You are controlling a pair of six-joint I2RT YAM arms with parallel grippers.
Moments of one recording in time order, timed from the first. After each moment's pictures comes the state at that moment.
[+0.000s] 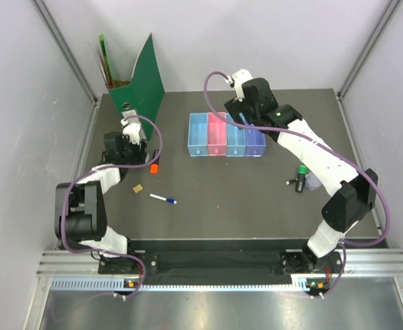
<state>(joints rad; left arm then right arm) 0.07 1.55 0.76 0.23 0.19 0.24 0.58 1.67 1.68 -0.58 0.40 -0.24</state>
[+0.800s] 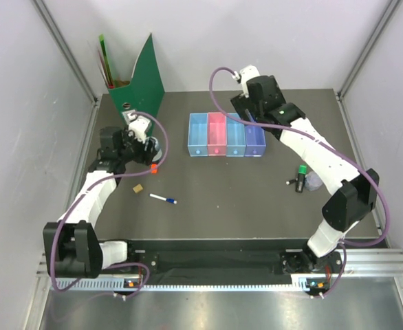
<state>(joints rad) 0.00 1.23 0.82 -0.11 0.40 0.31 0.56 1.67 1.68 -0.56 0.48 -0.24</state>
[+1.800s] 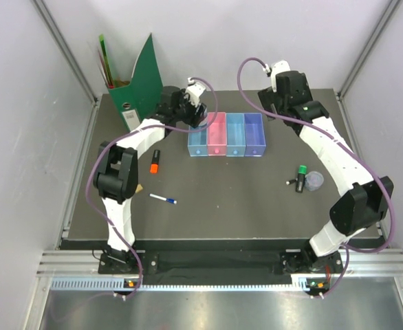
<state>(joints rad) -0.33 2.02 1.59 0.00 0.31 0.29 0.36 1.60 1.62 -0.56 0.46 -0.25</state>
